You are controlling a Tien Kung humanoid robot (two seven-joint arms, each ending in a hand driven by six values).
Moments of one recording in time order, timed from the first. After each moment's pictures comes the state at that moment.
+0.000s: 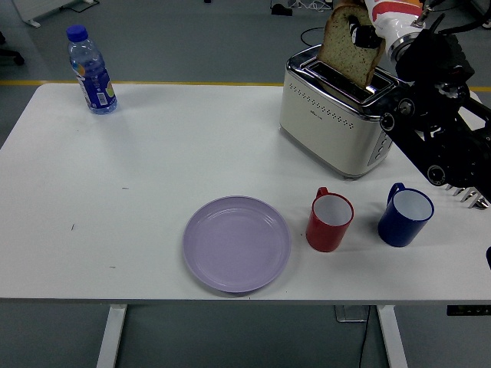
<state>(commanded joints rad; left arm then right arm) -0.07 0.03 -1.05 -0.18 0.95 0.25 0.21 1.14 -0.15 0.79 0.83 -1.99 -0.24 -0.35</state>
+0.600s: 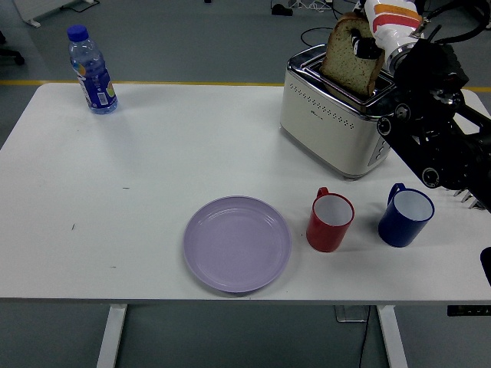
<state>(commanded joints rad) -0.07 0.03 -1.05 -0.18 0.97 0.25 0.21 1.13 -0.13 0.78 0.78 -1.97 -0.24 -0.36</state>
